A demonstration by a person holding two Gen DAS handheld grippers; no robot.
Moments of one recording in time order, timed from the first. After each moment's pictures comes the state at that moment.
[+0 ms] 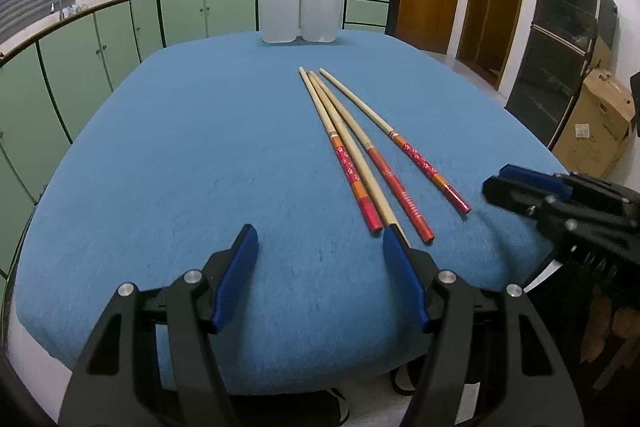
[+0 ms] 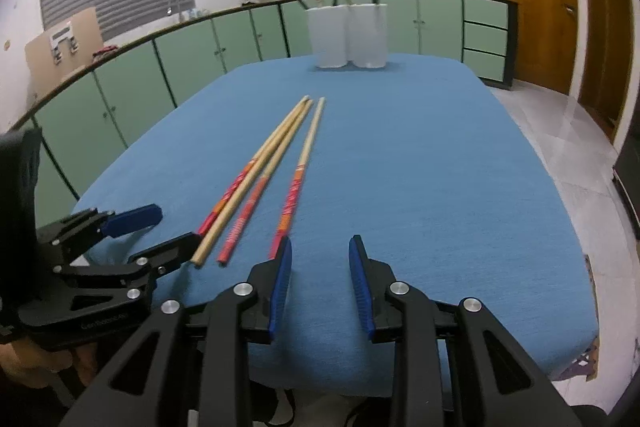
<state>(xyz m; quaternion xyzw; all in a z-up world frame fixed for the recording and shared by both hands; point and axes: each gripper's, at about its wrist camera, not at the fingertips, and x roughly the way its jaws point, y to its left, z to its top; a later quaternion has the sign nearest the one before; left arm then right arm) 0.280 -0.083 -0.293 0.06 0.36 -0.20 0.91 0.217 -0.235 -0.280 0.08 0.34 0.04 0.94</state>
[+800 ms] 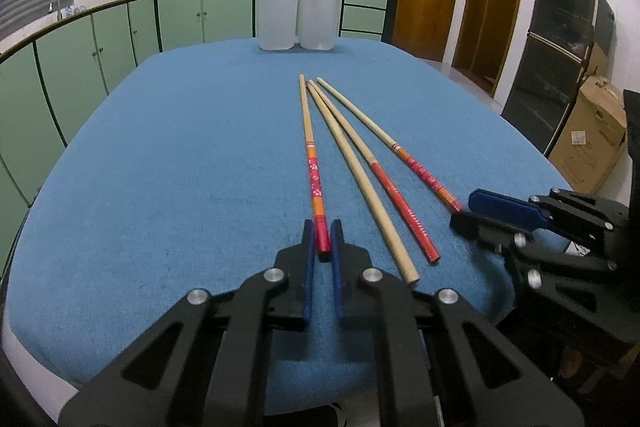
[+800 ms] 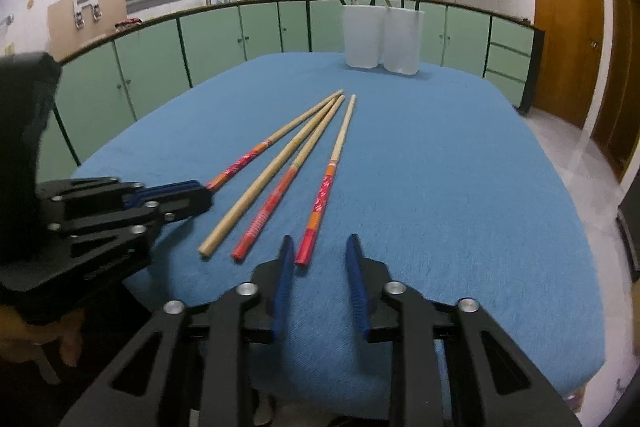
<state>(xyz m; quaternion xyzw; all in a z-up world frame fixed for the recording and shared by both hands) 0.287 -0.084 -0.293 0.05 0.35 -0.21 0.91 0.233 -0.201 -0.293 0.00 0.33 0.06 0.94</state>
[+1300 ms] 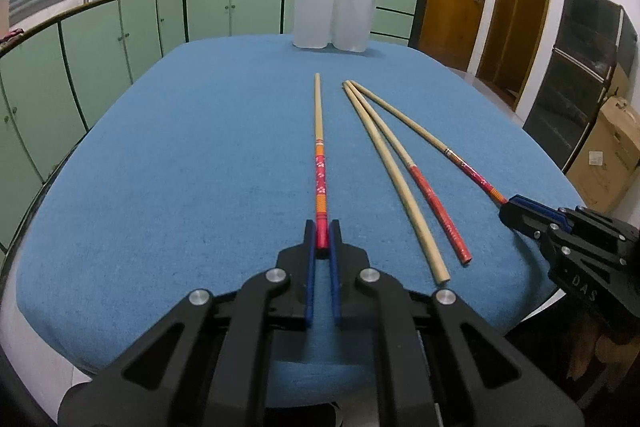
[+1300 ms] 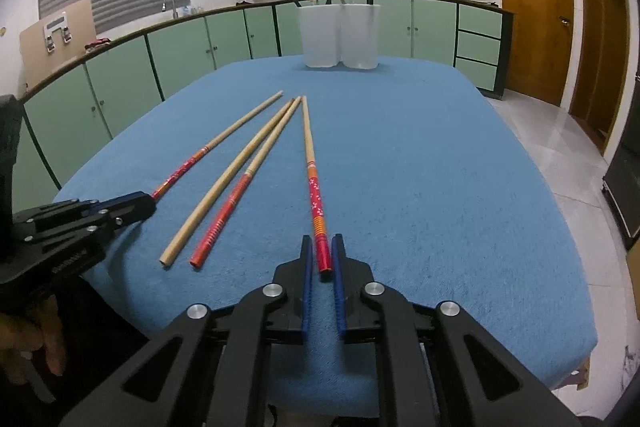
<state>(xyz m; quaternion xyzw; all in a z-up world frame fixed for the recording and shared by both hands) 0.290 -0.070 -0.291 0.02 0.36 -0.16 0.92 0.228 -0.226 -0.295 0.04 0.33 0.03 0.94</state>
